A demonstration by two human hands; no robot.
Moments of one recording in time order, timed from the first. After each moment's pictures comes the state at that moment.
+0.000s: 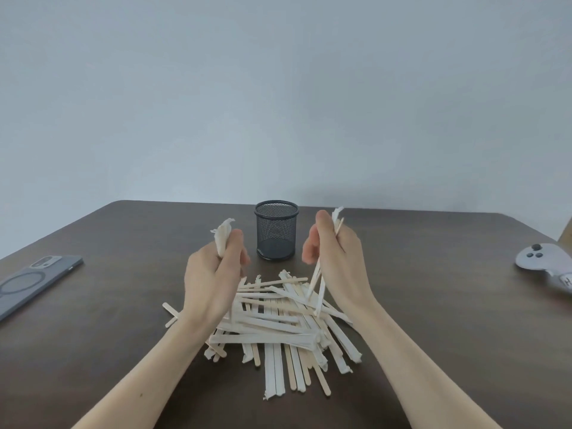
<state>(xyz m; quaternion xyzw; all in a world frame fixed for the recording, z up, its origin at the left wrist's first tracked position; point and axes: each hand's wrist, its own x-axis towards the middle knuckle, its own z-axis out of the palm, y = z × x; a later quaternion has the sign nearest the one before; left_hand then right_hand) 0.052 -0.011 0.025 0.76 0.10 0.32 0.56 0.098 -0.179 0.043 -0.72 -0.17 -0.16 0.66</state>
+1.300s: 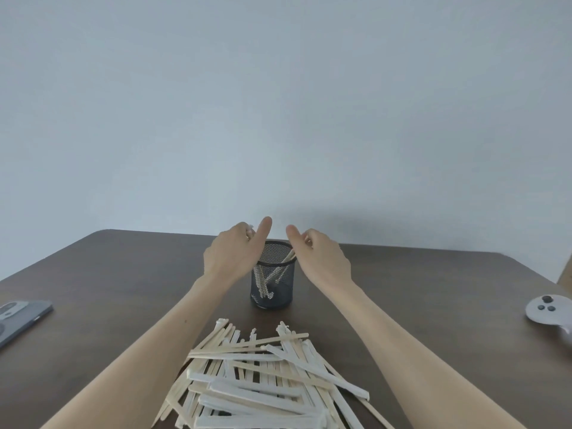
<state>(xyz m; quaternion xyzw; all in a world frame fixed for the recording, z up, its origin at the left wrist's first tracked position) 0.179 0.006 0.081 0.90 0.12 0.25 0.34 0.201 -0.149 0.079 -0.90 -0.10 -0.13 0.41</state>
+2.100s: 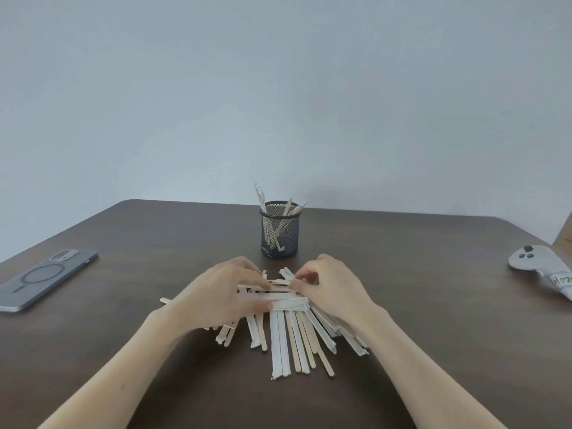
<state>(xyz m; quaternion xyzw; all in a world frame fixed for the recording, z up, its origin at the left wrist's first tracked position) 0.041 0.030 0.019 0.97 -0.12 0.07 0.20 0.104 -0.189 0.007 -0.94 -0.22 -0.06 0.25</state>
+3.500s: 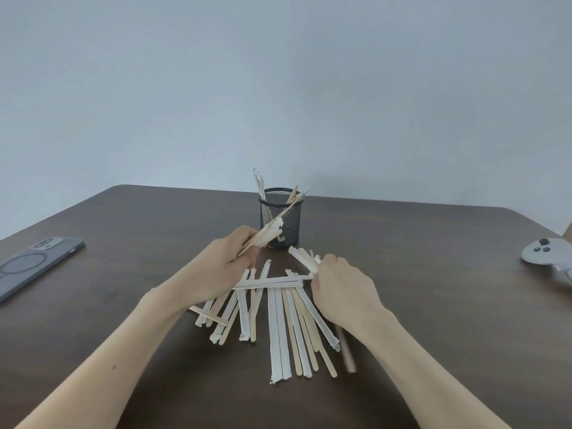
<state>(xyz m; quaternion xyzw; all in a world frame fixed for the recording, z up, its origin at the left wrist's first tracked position) 0.060 0.026 0.028 0.93 -0.10 0.11 0.33 0.077 -0.183 0.021 -0.98 -0.13 -0.04 0.11</state>
